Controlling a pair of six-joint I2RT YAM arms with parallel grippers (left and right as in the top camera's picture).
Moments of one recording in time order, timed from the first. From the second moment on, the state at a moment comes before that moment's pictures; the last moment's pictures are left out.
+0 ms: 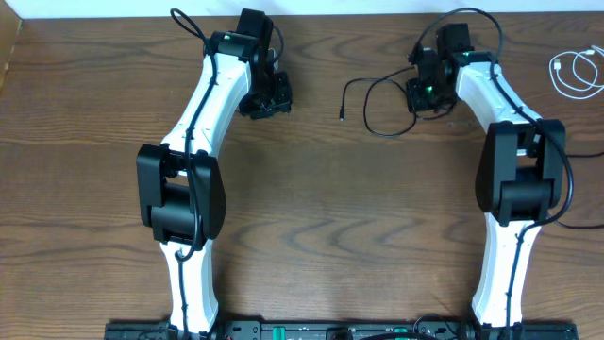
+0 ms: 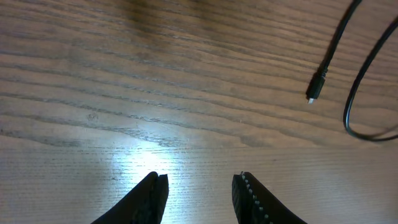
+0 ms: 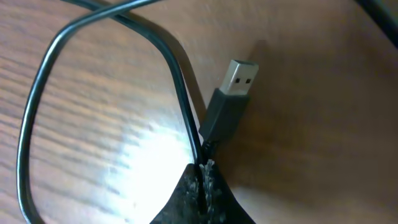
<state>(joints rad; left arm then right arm) -0.22 2.18 1.93 -1.13 0.23 -0.38 0.06 2.33 1.81 -0.76 -0.24 -0.07</state>
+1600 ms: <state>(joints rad) -0.22 2.18 1.93 -1.07 0.23 -0.38 -0.65 1.89 1.79 -0.83 0.09 0.38</state>
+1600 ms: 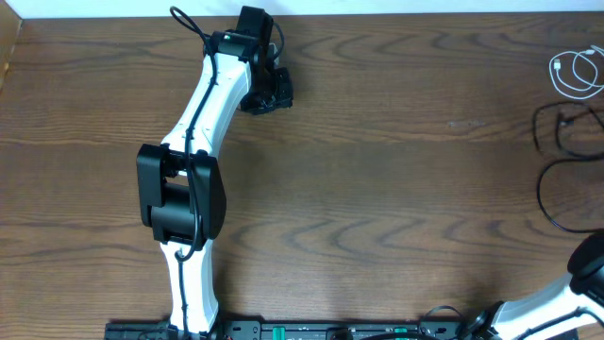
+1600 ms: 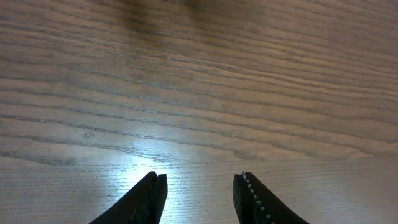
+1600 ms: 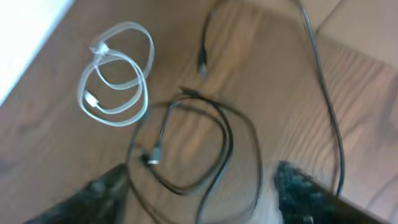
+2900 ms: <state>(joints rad) -0.22 2.18 1.93 -1.07 0.23 -0.38 -0.21 1.33 1.78 -1.51 -0.43 -0.01</state>
